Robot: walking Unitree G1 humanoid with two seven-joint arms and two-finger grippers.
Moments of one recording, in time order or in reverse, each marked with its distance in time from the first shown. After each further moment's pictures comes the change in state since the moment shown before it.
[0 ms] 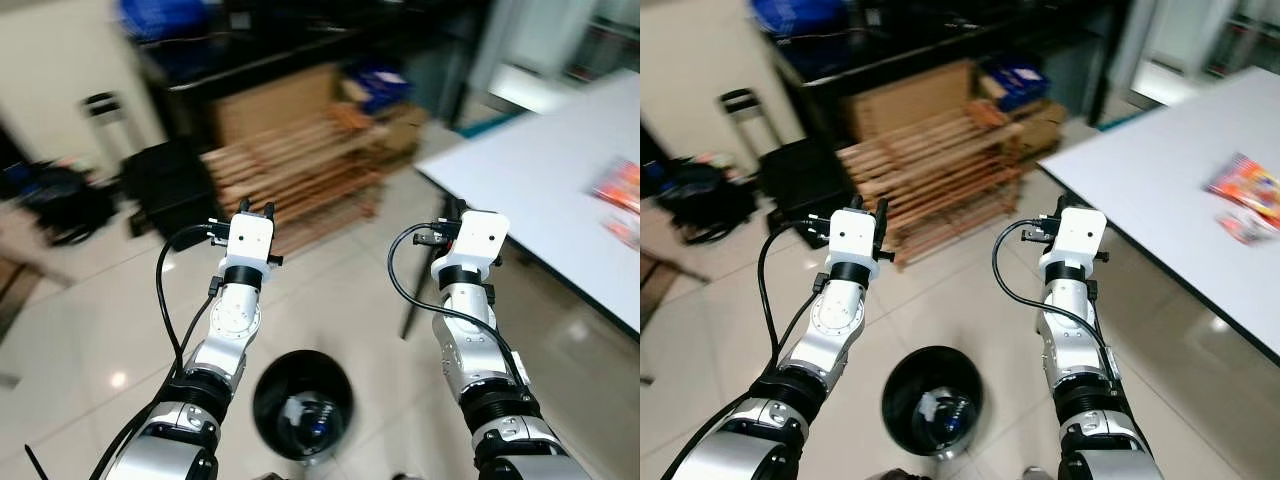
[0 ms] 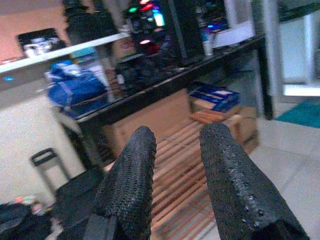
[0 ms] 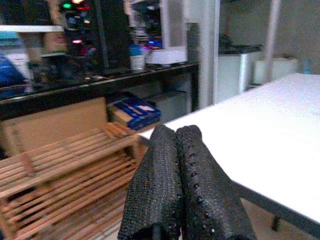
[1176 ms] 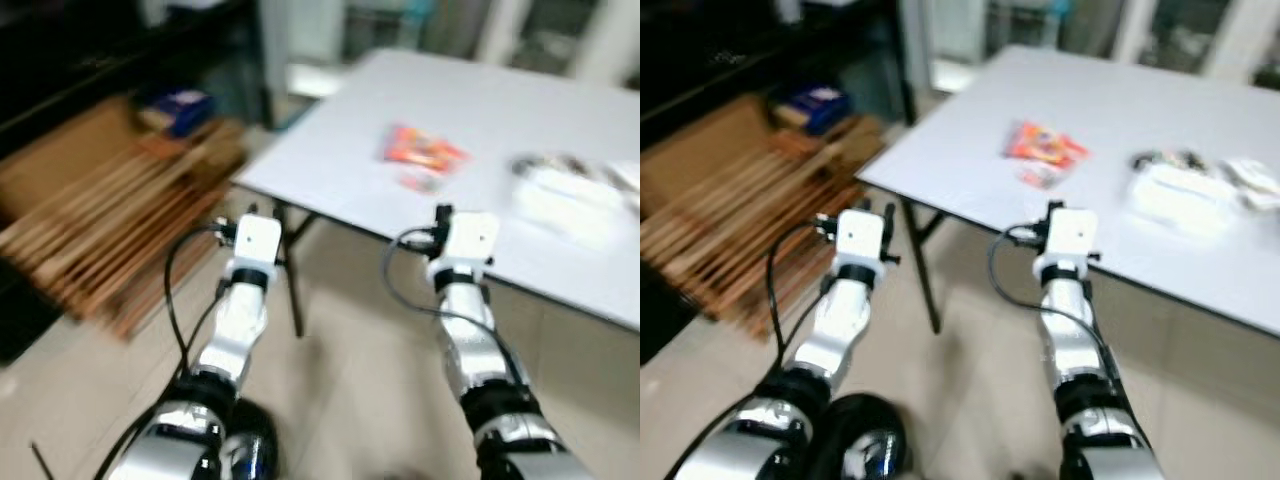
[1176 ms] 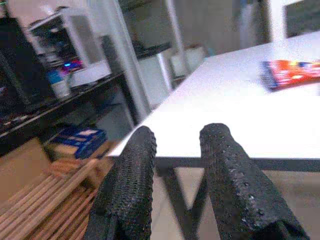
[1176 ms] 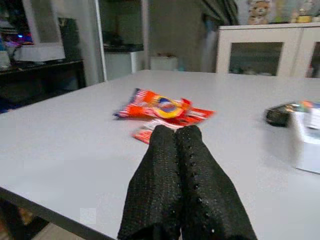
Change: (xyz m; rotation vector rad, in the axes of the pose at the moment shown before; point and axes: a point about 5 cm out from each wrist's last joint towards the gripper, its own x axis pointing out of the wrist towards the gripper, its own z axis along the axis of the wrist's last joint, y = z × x) left arm 0.000 -0.005 -0.002 -0.005 0.028 -0.020; right arm 0.000 0.008 -0.005 -0.021 0.043 0.078
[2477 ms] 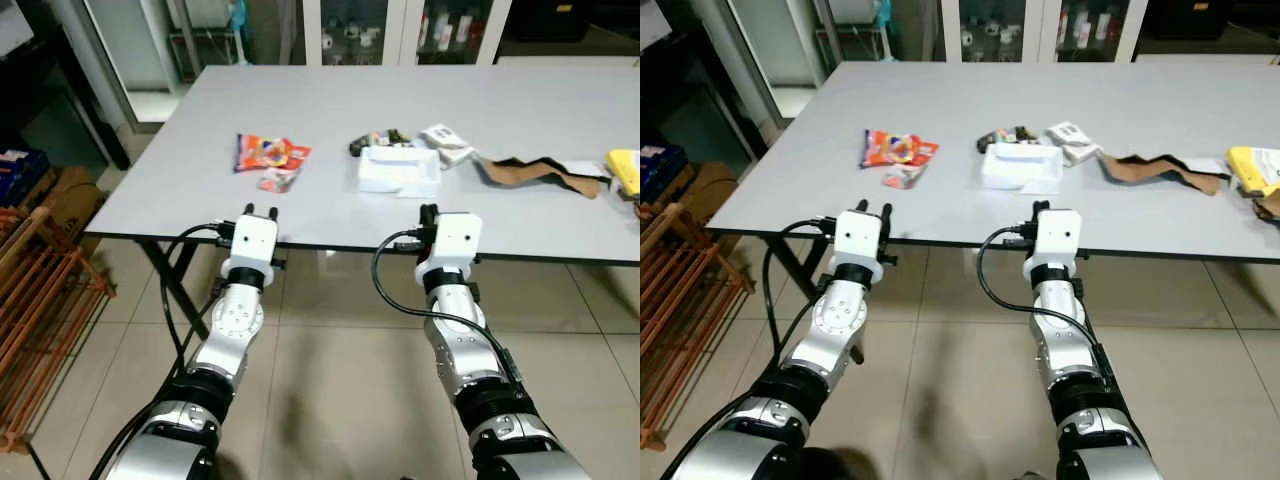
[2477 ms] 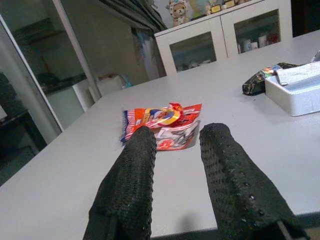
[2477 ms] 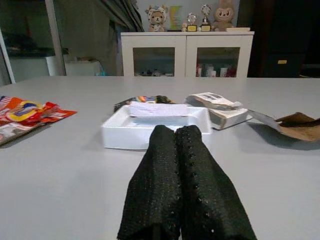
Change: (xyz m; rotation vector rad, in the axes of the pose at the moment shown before) left arm 0.000 0.001 -0.002 0.015 0.012 -0.008; right arm -0.001 0.009 -0.002 -0.004 0.006 0.058
